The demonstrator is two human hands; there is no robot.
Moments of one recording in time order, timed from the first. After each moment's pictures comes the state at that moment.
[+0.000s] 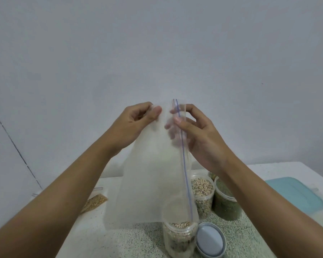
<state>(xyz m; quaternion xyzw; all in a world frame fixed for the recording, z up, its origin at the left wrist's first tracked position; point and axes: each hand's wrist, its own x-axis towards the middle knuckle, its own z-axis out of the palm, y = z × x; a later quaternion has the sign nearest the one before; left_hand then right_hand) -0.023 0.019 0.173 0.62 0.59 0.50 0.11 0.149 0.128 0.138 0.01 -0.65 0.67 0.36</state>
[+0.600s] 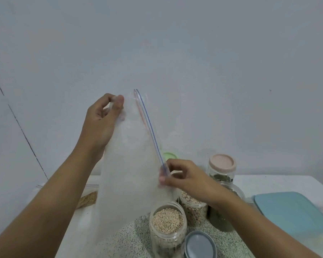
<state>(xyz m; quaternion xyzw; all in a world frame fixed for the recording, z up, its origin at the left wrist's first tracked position) -0.017 0.005 0.175 0.43 0.60 0.68 0.01 0.171 0.146 0.076 -0.06 -0.81 0.56 0.17</state>
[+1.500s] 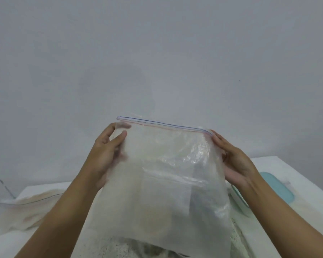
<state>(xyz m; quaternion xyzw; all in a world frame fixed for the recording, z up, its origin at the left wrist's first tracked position) 0.007 0.036 0.115 0.39 0.59 0.67 0.24 0.239 0.226 0.066 -0.13 -0.32 0.86 0.37</state>
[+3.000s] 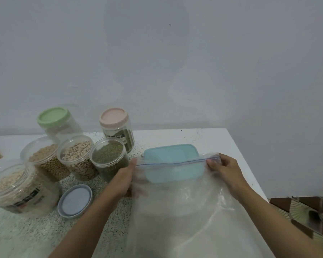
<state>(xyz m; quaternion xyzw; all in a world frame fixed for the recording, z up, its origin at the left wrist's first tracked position) 0.279 0.219 -0.074 0.18 0.75 0.49 0.41 0.506 0.433 -0.108 -0.41 -0.62 0.60 0.29</state>
